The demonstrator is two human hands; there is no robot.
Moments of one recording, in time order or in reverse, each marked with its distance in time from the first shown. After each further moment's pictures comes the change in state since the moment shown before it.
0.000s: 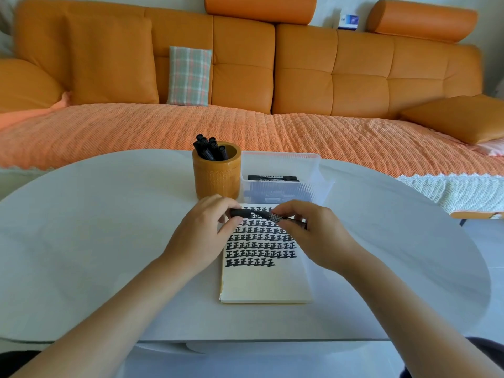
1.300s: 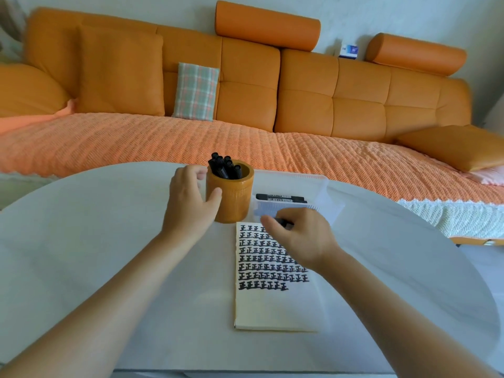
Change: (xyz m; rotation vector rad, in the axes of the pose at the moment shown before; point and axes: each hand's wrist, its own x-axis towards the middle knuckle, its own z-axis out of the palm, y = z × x) left_hand 0.051 -0.049 -0.023 -0.030 0.354 -0.293; right_hand 0.040 -0.041 0.023 -0.140 0.083 0.053
